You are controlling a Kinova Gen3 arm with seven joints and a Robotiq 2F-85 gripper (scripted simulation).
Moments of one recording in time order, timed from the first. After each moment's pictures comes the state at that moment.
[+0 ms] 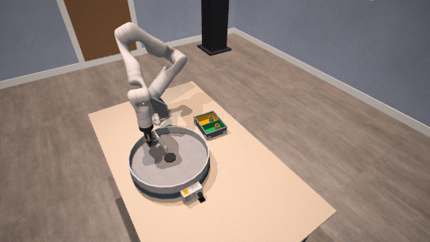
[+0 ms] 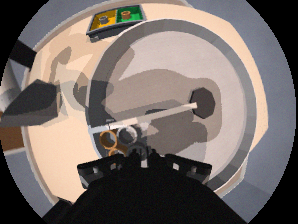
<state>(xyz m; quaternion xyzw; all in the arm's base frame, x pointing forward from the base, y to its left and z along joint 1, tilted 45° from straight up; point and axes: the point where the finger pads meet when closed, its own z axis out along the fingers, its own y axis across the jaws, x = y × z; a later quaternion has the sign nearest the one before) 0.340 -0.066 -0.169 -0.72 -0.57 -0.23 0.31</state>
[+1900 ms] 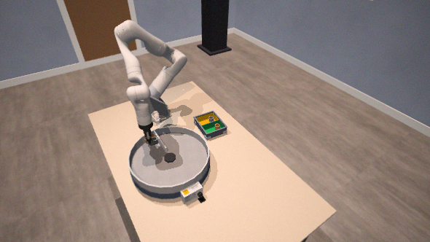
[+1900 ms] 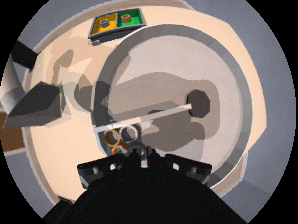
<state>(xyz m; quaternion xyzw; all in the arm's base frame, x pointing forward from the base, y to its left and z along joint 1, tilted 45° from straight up) 0.340 -0.078 -0.157 -0.72 -0.57 -0.23 0.31</state>
